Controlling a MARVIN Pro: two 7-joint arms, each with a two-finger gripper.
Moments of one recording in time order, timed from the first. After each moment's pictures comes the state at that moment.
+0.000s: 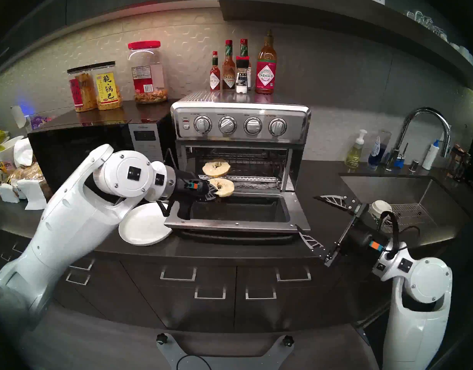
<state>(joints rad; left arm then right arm) 0.95 -0.97 -0.98 -1.95 0.47 0.35 -1.08 -1.88 -1.39 2.15 -2.21 -0.05 -0.26 1.13</state>
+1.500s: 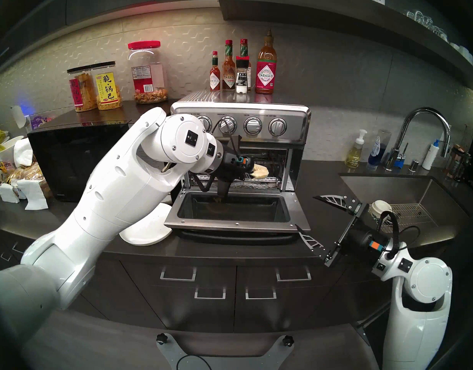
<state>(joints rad) 0.71 -1.25 -0.86 -1.77 0.63 0.38 -1.19 -1.88 -1.39 2.15 -2.21 -0.05 -0.26 1.13</state>
